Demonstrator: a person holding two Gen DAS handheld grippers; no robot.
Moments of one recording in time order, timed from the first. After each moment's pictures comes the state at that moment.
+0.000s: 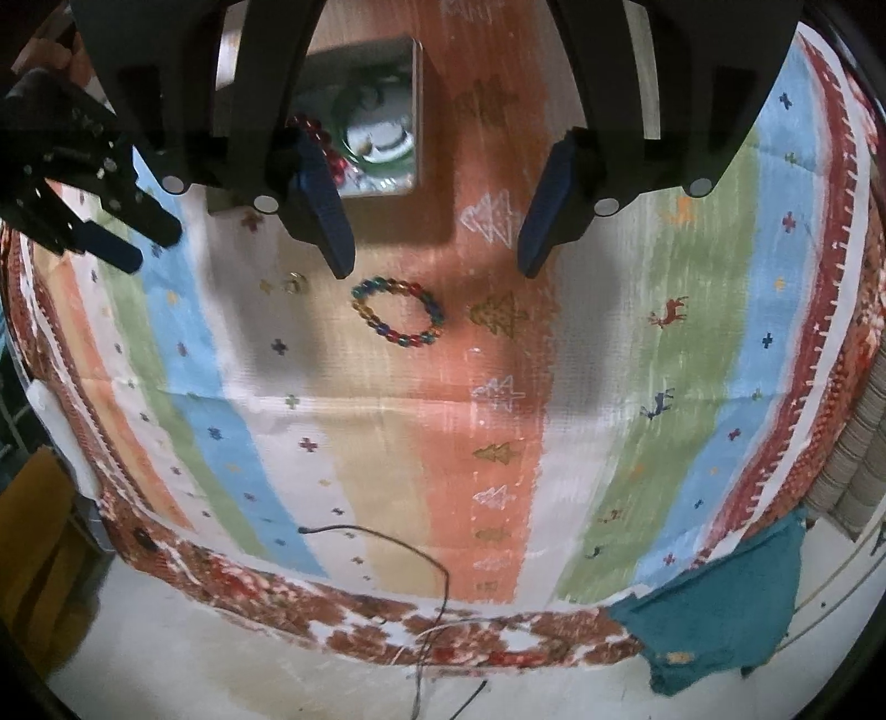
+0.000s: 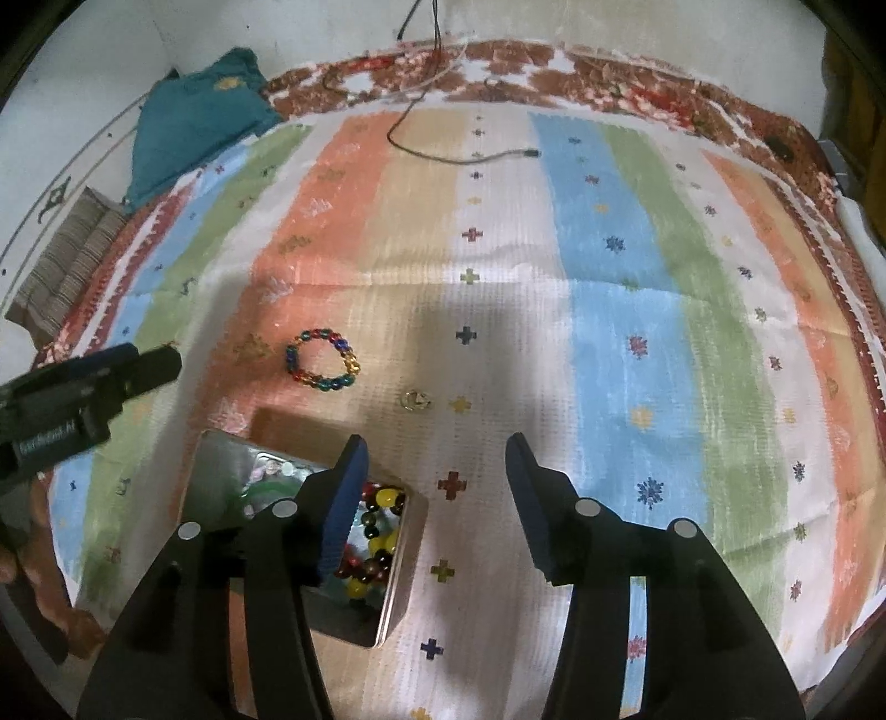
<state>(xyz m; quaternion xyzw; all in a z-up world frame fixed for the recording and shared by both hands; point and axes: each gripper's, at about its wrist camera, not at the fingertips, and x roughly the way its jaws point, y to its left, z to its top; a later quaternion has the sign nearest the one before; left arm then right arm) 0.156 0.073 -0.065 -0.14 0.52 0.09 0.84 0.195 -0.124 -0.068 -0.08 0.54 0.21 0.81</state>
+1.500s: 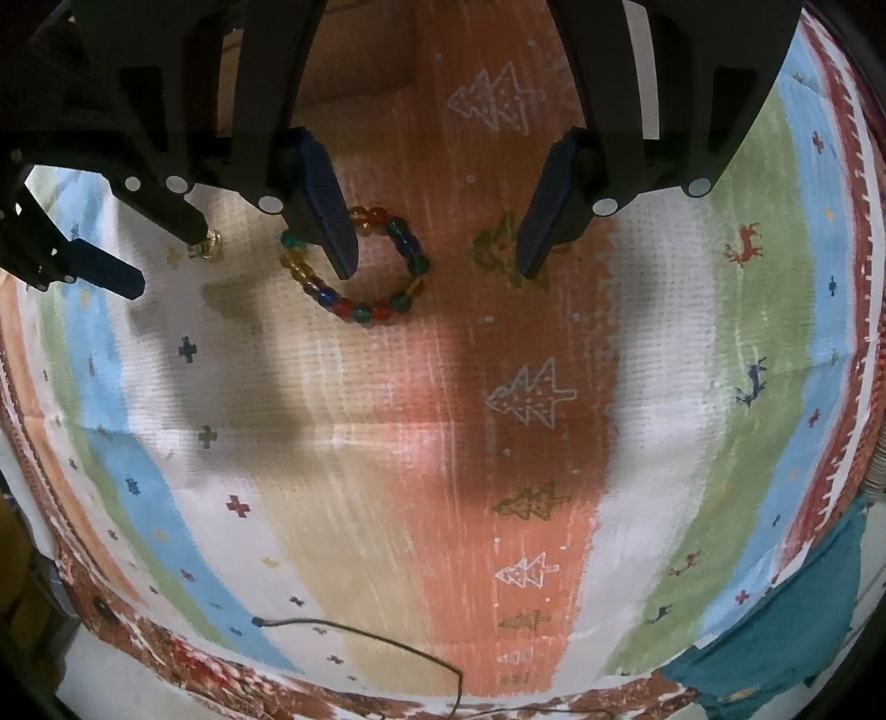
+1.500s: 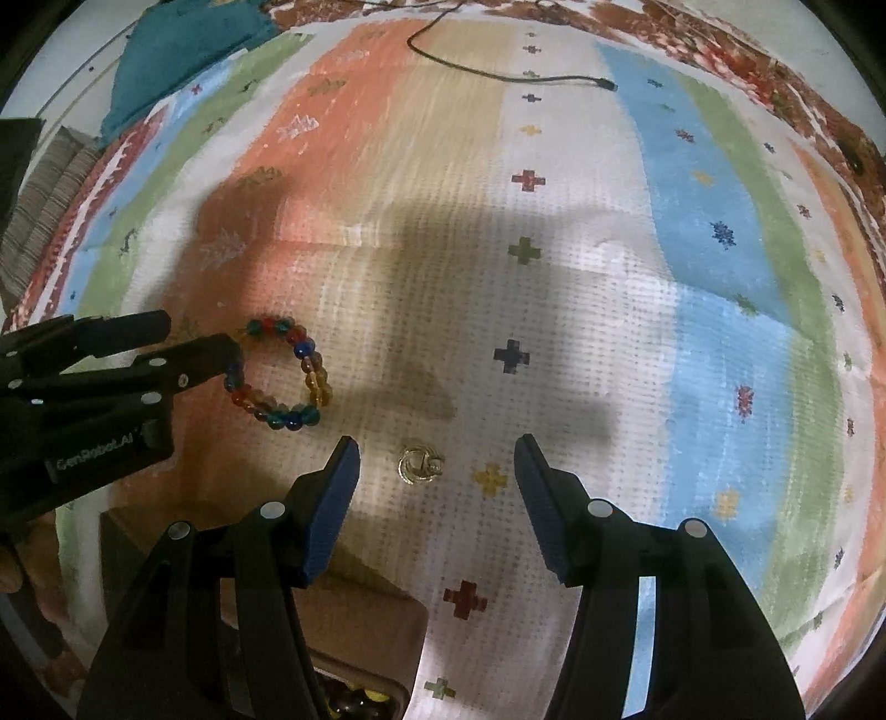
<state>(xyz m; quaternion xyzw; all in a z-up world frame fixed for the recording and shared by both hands) 0.239 0.079 -0.148 -0.10 0.60 0.07 0.79 0.257 -0.067 -0.143 -0.14 0.60 0.23 0.75</state>
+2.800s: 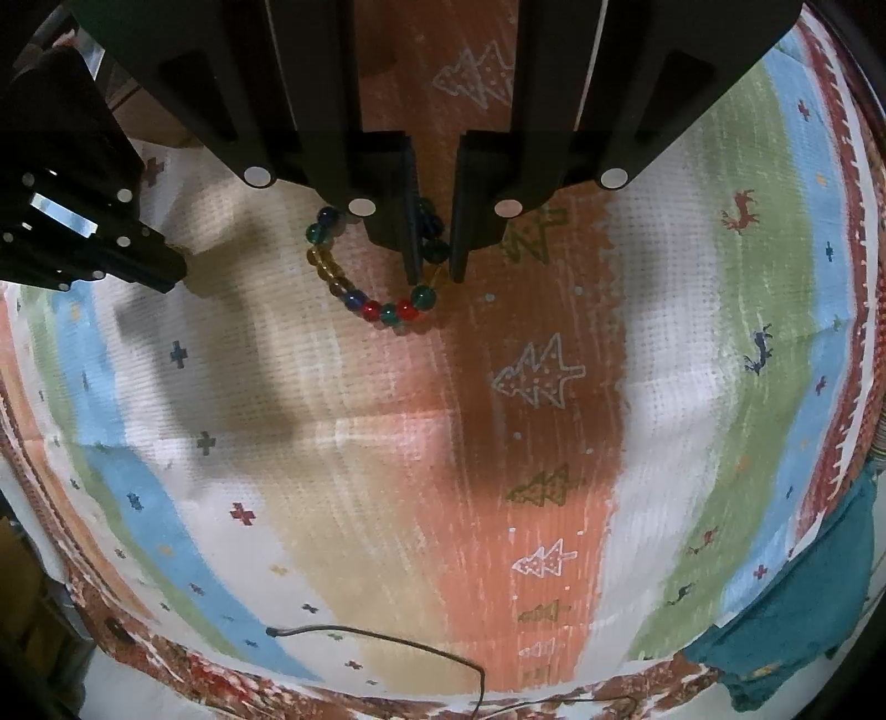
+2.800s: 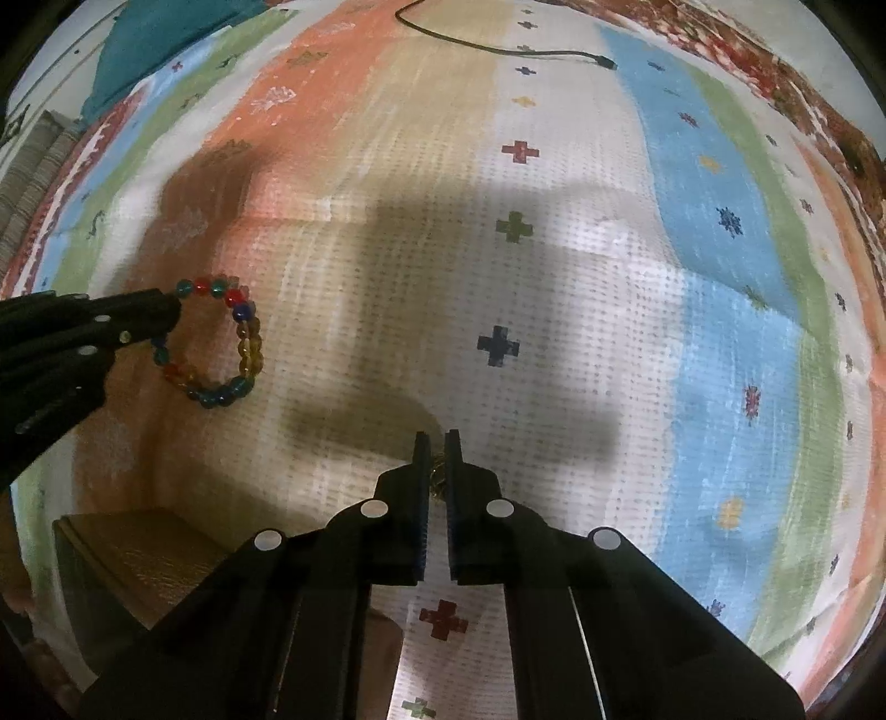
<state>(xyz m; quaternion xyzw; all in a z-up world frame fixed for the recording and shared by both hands) 0.247 0.076 -0.150 -0.07 0.60 0.05 0.79 0.265 -0.071 -0.161 -0.16 0.61 0.21 0.75</state>
